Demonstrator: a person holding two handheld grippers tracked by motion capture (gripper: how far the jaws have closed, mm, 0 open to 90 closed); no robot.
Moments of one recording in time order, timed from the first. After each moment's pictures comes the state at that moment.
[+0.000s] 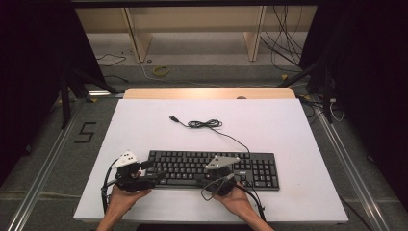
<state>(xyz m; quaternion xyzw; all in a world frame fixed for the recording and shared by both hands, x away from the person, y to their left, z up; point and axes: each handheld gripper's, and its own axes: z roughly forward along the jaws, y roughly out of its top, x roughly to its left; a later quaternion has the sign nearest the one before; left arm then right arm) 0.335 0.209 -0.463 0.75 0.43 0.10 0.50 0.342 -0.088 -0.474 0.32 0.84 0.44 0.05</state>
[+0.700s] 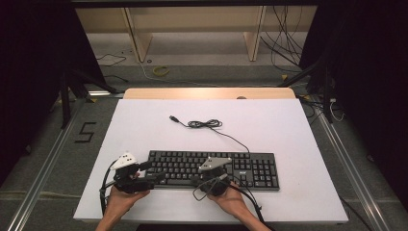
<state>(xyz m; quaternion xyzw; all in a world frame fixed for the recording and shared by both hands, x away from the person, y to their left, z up) 0.333 0.212 -0.463 0.75 0.43 0.11 0.50 0.346 -0.073 -0.484 0.31 0.85 0.42 0.05</state>
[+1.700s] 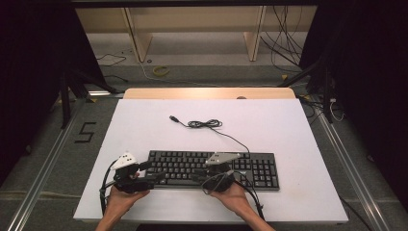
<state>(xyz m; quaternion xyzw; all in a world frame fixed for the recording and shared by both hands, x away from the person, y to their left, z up) 0.333 0.213 -0.464 0.75 0.43 0.11 0.49 0.351 -0.086 -0.469 0.32 0.82 0.47 0.03</state>
